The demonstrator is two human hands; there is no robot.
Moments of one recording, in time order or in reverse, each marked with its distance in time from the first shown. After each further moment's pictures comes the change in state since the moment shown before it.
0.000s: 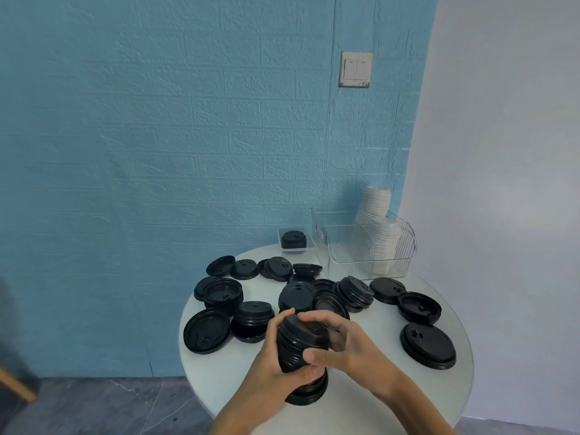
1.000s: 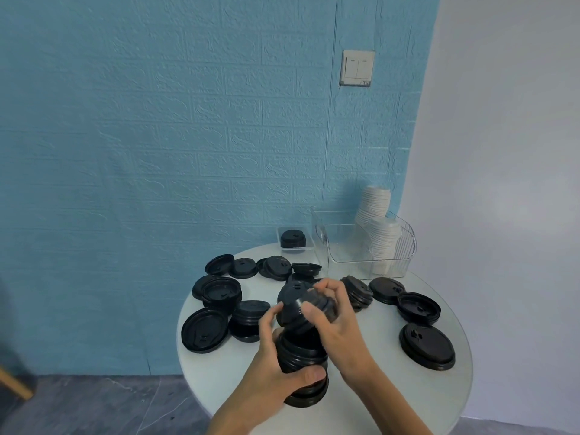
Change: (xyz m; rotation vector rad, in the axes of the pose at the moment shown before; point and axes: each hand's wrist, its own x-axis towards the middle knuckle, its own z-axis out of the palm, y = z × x) left_hand 0.000 0.006 0.001 0.002 -0.006 -0.010; right_hand 0.026 -0.007 0.030 0.065 0.394 -0.215
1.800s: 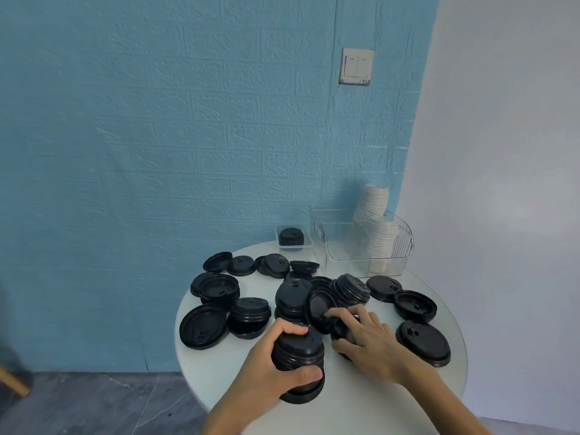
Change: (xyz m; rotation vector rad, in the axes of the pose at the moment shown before) left_hand -0.006 0.006 -0.001 0.075 0.015 0.017; right_hand 0.004 0.013 -0.081 -1.227 -0.448 0.189
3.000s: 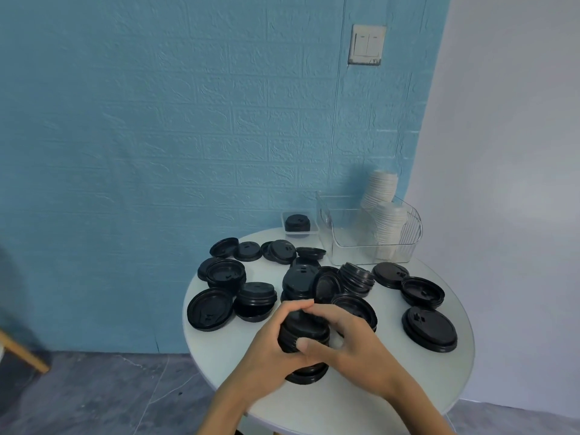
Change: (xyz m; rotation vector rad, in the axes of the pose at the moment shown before) left_hand -0.001 0.000 0.001 0.059 -0.008 0.006; right_hand -0.033 -0.059 0.012 0.706 0.122 -0.230
